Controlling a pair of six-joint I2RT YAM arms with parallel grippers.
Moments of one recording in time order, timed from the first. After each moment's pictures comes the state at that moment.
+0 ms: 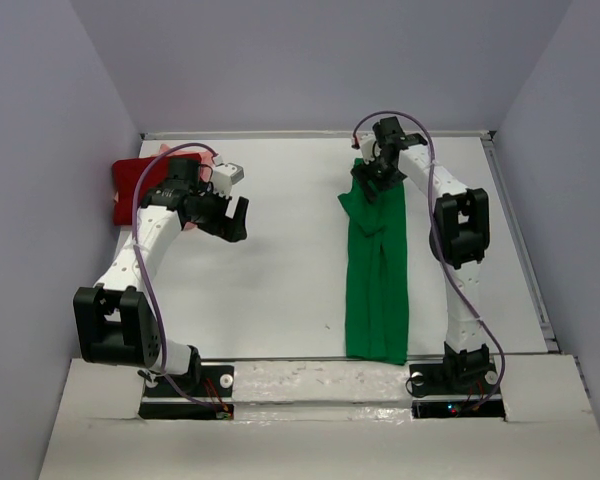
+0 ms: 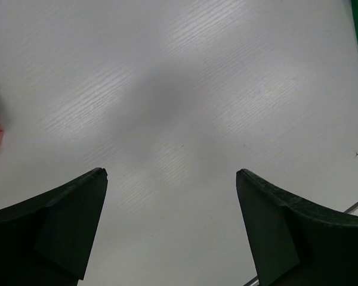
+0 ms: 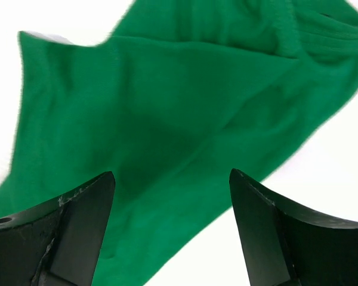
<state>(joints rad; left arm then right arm) -0.12 1.42 1.18 -0.75 0.43 0.28 0.25 2.31 2.08 -0.89 -0.04 -0.37</state>
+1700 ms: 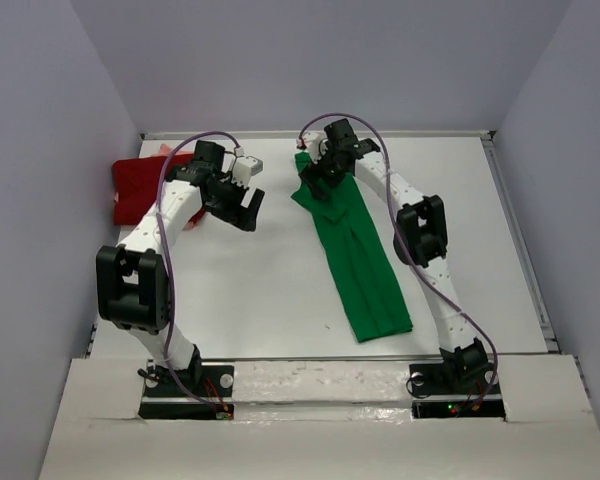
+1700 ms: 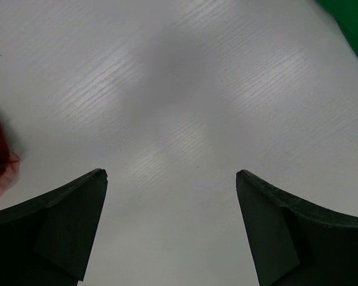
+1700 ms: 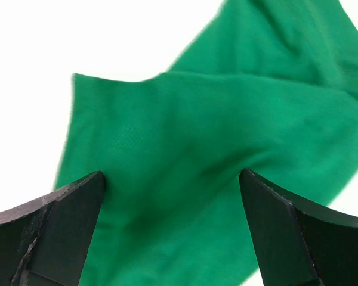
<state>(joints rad) -0.21 1.65 1.38 -0.81 0.31 0.29 0.44 2.61 2.49 -0.82 -0.30 -0.45</state>
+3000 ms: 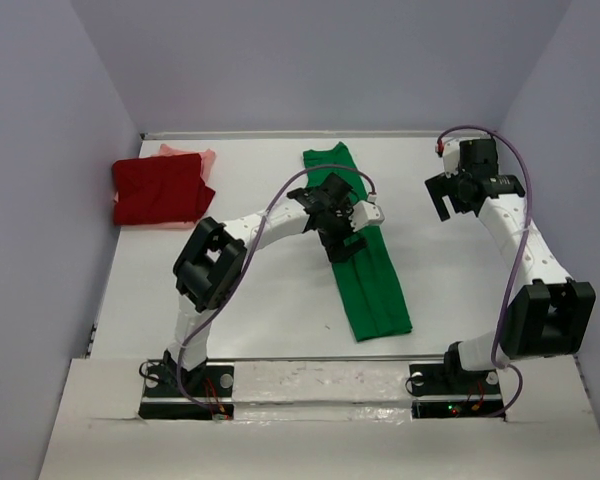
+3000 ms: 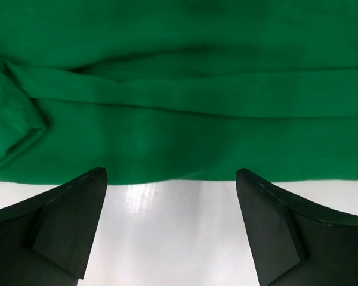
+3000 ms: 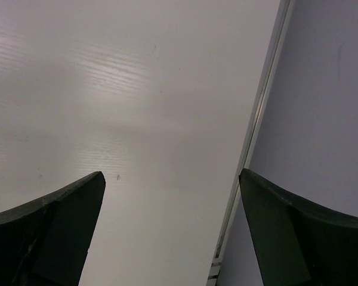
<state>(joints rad) -0.79 2.00 1.56 -0.57 0.33 0.46 0.03 1.47 1.34 -0.71 0.25 -0.41</state>
